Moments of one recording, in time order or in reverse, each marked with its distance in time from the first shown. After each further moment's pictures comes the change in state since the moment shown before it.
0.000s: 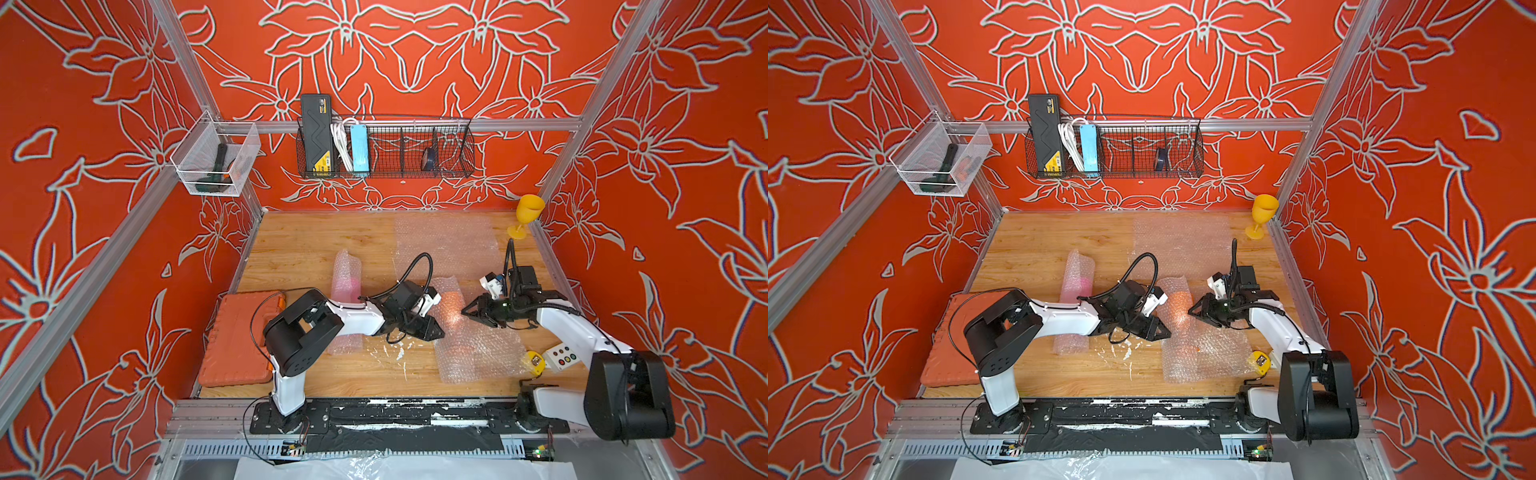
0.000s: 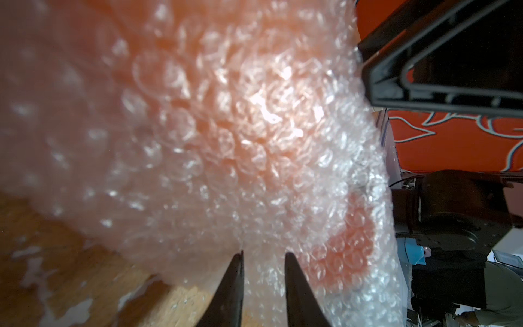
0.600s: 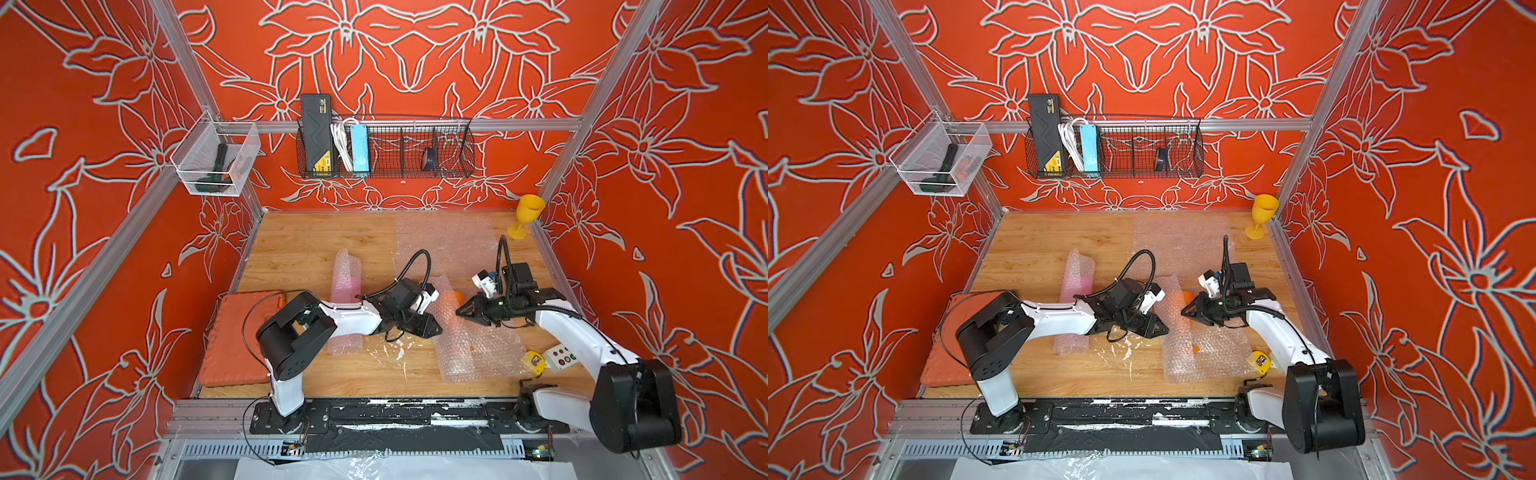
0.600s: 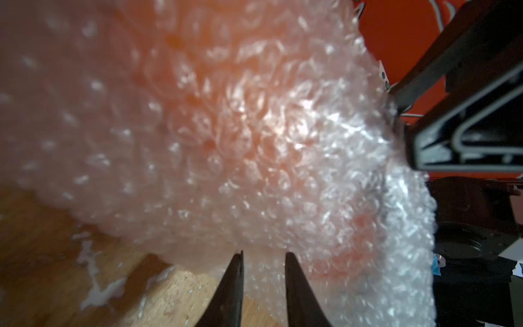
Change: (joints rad) left arm 0.022 -0.073 -0.019 -0.031 -0.052 0.023; right arm 0.095 -0.047 0.043 -0.042 -0.045 0.053
